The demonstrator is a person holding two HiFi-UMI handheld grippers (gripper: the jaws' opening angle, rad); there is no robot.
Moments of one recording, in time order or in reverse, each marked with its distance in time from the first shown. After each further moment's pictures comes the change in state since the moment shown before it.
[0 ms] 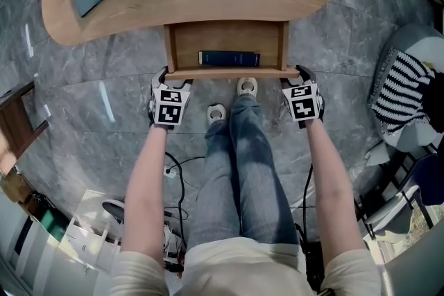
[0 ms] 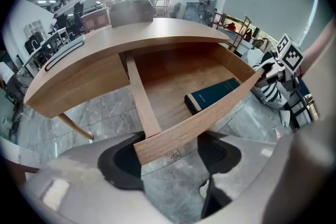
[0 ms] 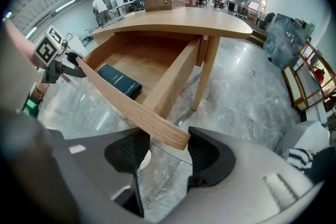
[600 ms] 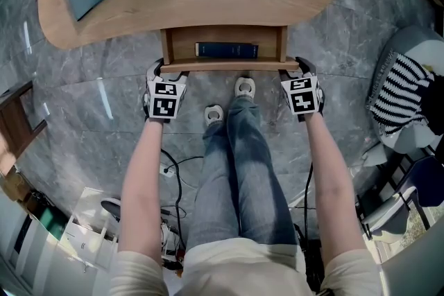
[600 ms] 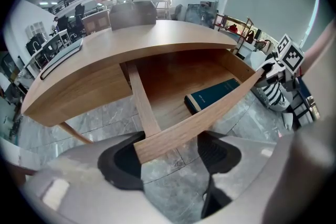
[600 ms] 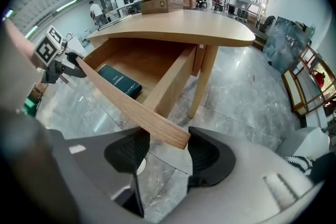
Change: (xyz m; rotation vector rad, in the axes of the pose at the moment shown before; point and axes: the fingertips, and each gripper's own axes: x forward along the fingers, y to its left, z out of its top) left arm 0.012 0.017 0.031 -0.001 -0.021 0.018; right arm 0.010 -0.018 0.034 -0.007 -0.022 -0.008
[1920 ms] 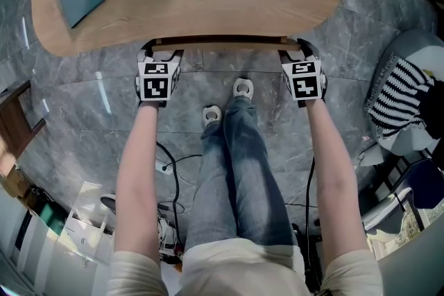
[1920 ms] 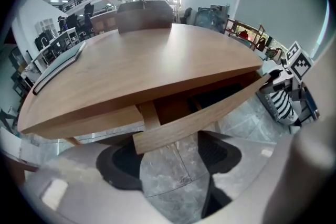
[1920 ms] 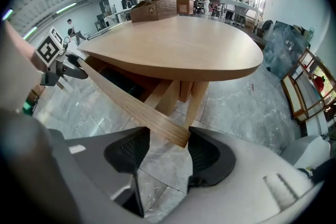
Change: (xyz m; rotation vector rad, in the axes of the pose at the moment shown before) left arm 0.021 0.041 0.083 -0.058 -0.049 0.038; right arm 0.022 -0.037 0.074 -0.006 -0.059 -0.025
